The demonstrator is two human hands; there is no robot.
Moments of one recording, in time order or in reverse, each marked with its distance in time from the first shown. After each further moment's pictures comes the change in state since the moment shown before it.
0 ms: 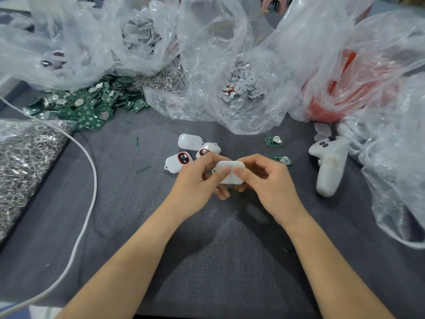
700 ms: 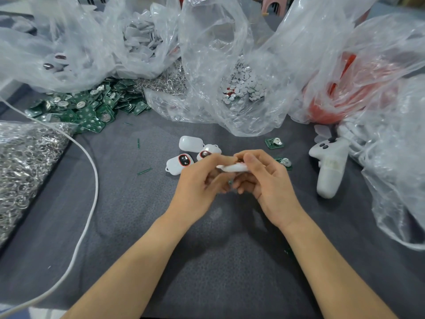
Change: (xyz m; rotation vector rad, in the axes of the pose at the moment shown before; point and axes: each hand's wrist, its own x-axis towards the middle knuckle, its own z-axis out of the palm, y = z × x) left_hand -0.004 0.002 0.004 0.209 0.118 0.313; right_hand 0.001 -0.004 0.009 0.384 -0.026 0.049
